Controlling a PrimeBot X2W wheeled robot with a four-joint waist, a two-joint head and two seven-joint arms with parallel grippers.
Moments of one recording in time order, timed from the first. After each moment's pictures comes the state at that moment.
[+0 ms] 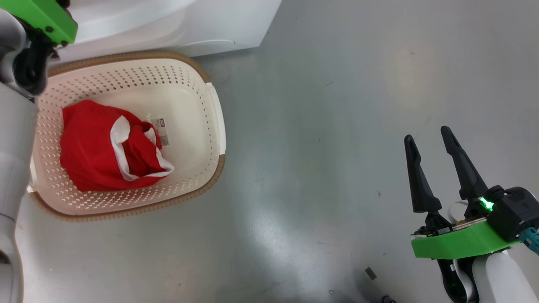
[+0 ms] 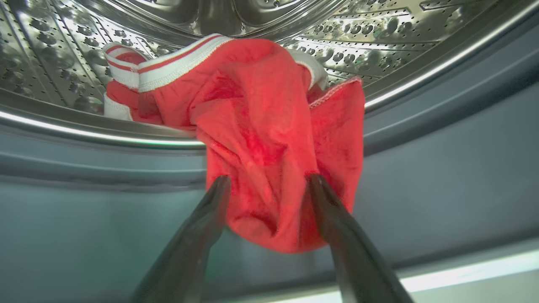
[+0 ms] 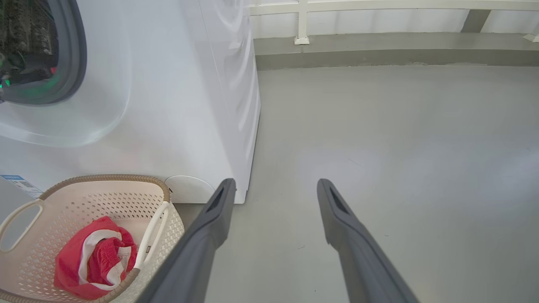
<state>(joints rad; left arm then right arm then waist) -1.39 0.28 -0.47 1.14 -0.85 -0.12 -0.05 -0.14 -0.04 0.01 0.00 0.26 0.13 -0.26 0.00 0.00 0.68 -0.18</state>
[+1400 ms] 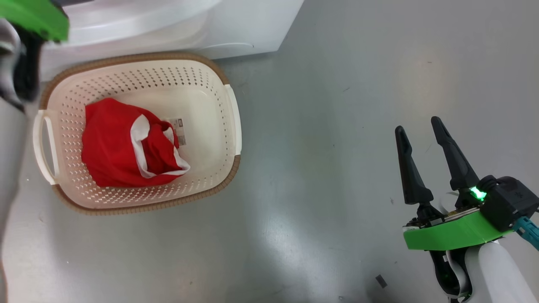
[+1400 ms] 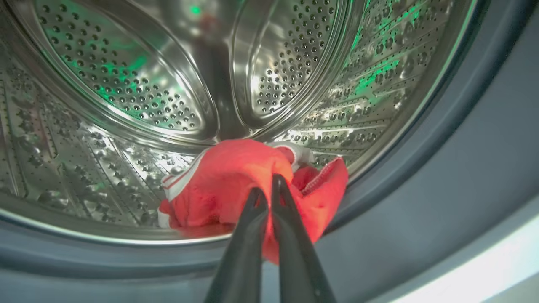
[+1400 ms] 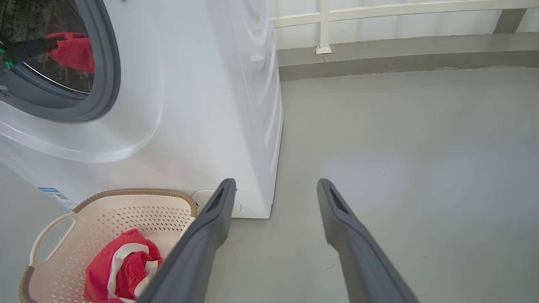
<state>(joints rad) -1.33 0.36 -0.49 0.89 -0.70 -0.06 -0.25 -0.19 -0.04 0.04 0.02 0.29 0.13 -0.26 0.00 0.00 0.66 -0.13</state>
